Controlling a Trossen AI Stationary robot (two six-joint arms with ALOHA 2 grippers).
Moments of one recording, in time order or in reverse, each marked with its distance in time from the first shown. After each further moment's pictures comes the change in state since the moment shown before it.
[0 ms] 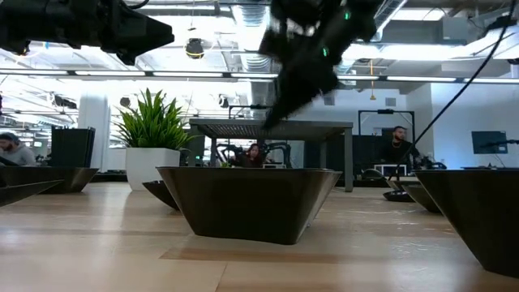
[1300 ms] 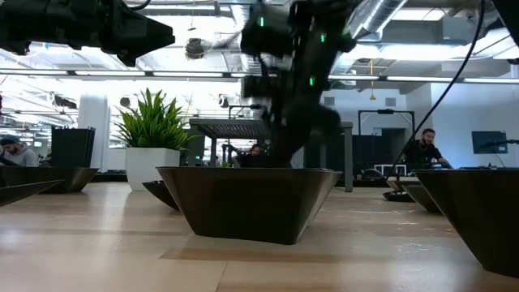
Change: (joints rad) left arm 0.000 0.013 0.000 0.006 0.003 -0.012; right arm 0.042 0.201 0.186 -0.251 0.024 -0.011
